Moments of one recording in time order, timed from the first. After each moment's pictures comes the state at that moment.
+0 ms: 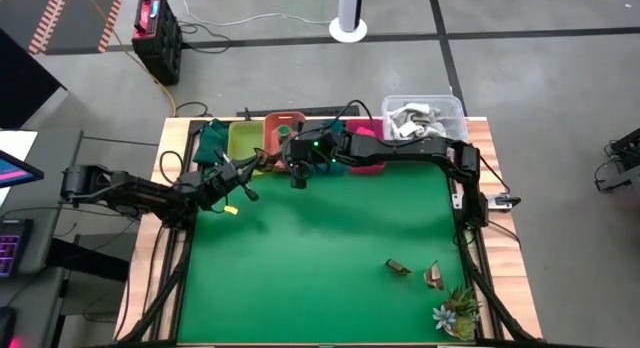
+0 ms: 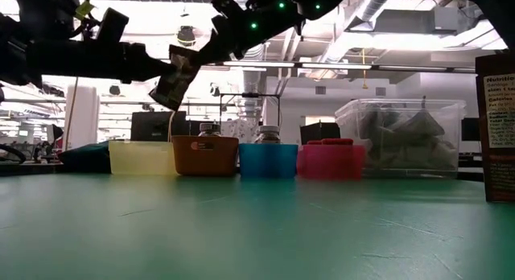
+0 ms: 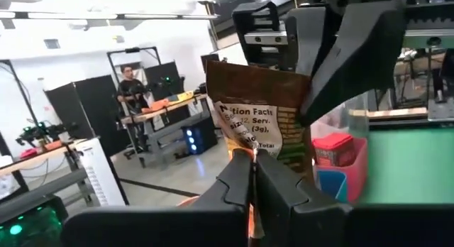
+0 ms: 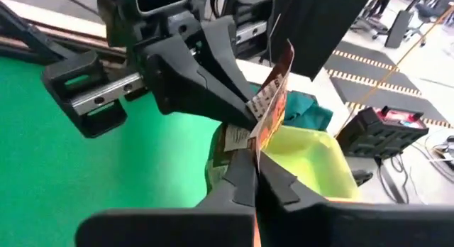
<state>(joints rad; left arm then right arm) 0.15 1.05 0.07 1.26 -0.53 0.38 -0.20 2.00 1.68 -0.05 -0.06 -0.35</state>
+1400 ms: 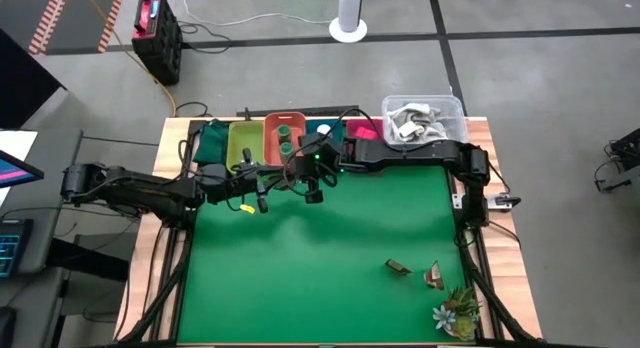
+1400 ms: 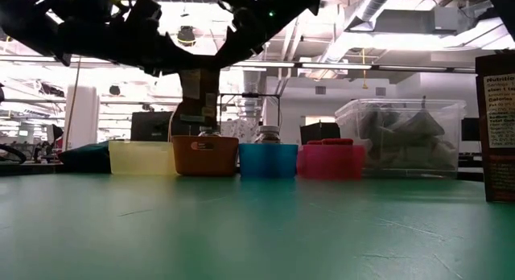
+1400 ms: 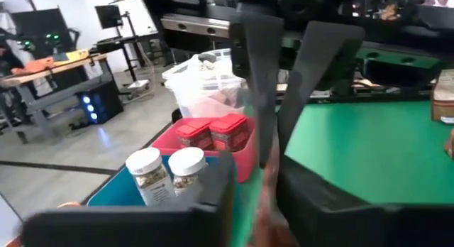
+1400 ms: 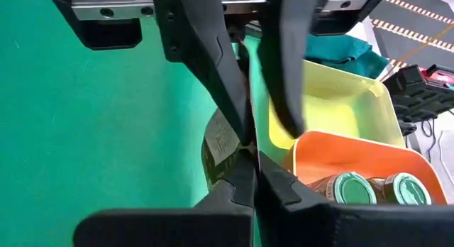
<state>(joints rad) 0.13 1.05 0.33 0.74 -0.24 0.17 -0.13 1.93 1.68 -0.37 -0.03 -0.38</state>
